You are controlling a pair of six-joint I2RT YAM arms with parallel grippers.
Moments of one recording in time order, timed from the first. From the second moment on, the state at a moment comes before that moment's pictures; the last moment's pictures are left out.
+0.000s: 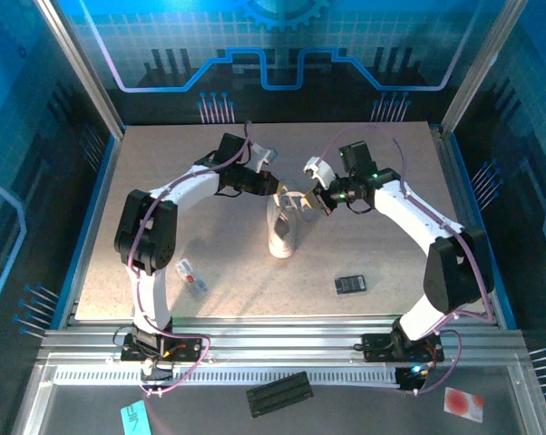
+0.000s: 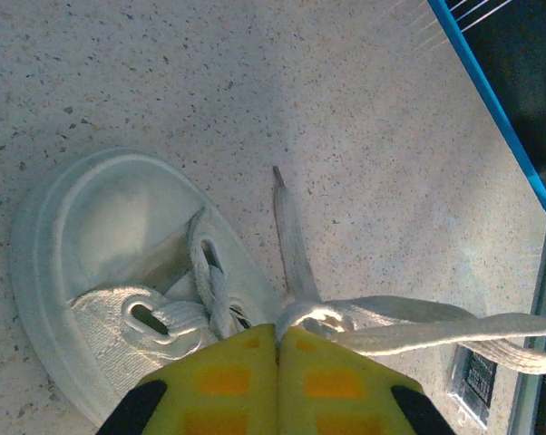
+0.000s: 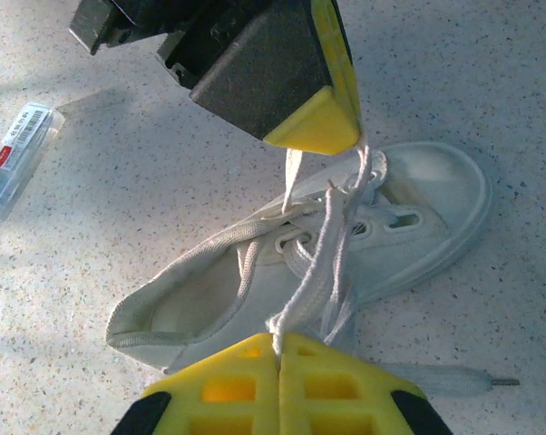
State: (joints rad) left arm -0.32 1.99 1.48 -0.37 0.72 -0.11; right arm 0.35 1.61 1.25 -0.56 -0.56 -0.36
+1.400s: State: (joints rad) left arm -0.13 1.84 1.34 -0.33 0.84 0.34; right arm 0.46 1.85 1.28 -0.36 -0.40 -0.13
